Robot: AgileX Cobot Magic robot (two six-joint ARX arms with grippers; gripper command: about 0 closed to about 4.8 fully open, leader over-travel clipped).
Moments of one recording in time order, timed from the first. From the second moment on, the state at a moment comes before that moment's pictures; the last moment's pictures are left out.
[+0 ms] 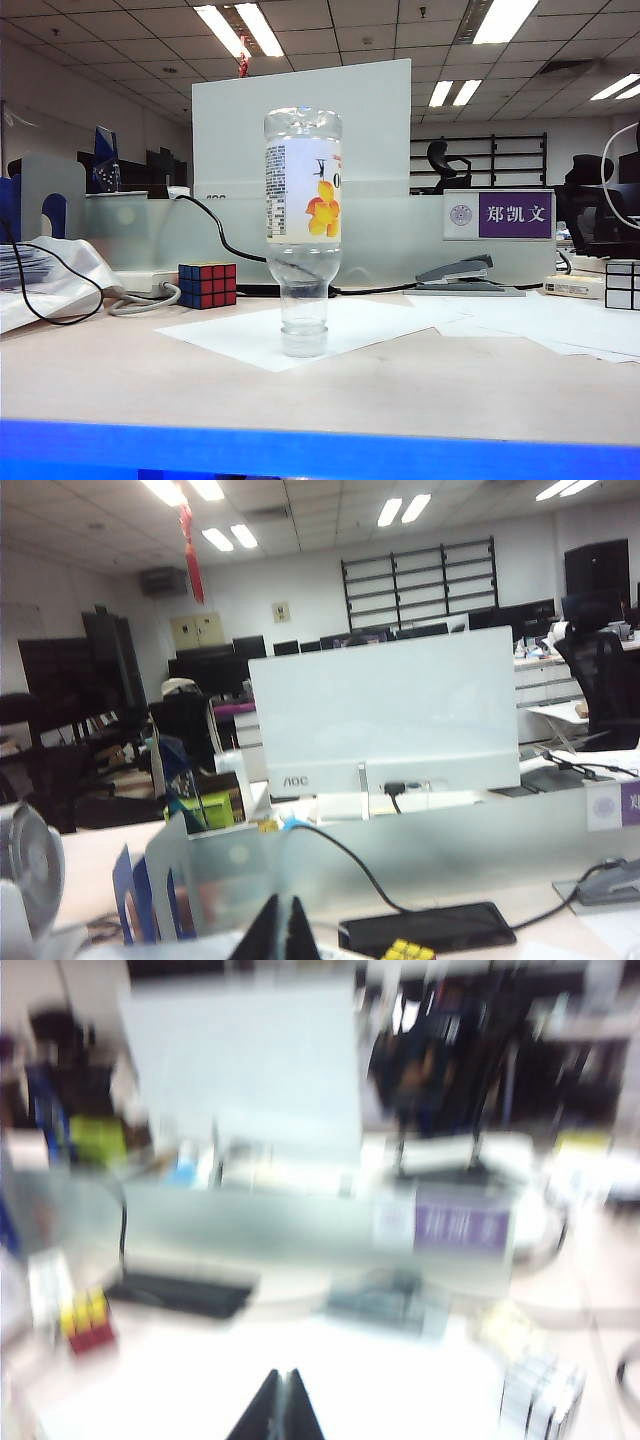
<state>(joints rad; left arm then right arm) 0.39 0.19 0.84 -0.30 0.53 0.02 0.05 0.47 0.78 -0.28 -0.15 0.08</state>
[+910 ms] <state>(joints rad) 0.39 0.00 0.32 -0.24 0.55 -0.21 0.06 0.16 0.31 -0.11 0.03 0.12</state>
